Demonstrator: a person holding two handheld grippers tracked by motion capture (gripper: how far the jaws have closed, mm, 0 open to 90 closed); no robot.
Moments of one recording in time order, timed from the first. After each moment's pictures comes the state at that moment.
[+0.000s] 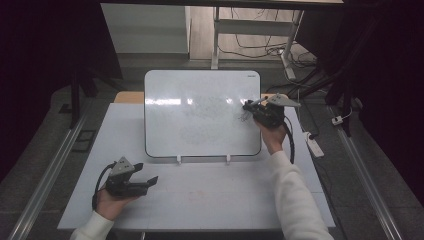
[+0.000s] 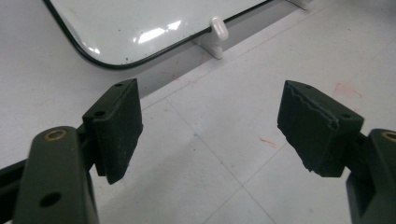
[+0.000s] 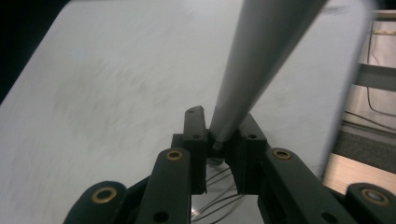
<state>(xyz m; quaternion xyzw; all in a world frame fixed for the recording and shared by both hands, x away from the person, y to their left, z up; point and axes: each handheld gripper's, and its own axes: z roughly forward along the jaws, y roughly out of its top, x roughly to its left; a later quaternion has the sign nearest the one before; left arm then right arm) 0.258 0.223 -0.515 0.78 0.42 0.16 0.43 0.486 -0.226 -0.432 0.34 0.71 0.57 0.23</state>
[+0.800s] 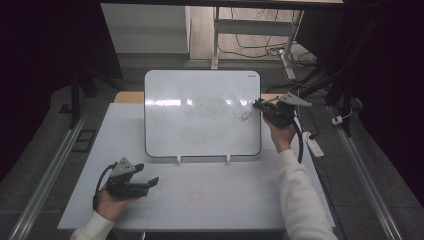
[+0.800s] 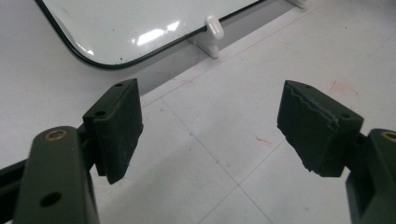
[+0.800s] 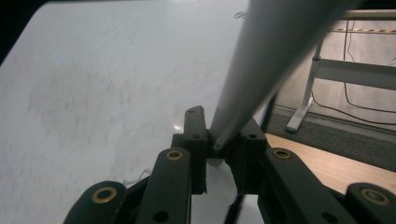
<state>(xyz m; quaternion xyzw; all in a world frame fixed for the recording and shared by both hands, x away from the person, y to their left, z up) 0.258 0.223 -0.515 0.78 0.42 0.15 0.43 0.483 -0.247 -0.431 0.34 0.71 0.55 0.26</state>
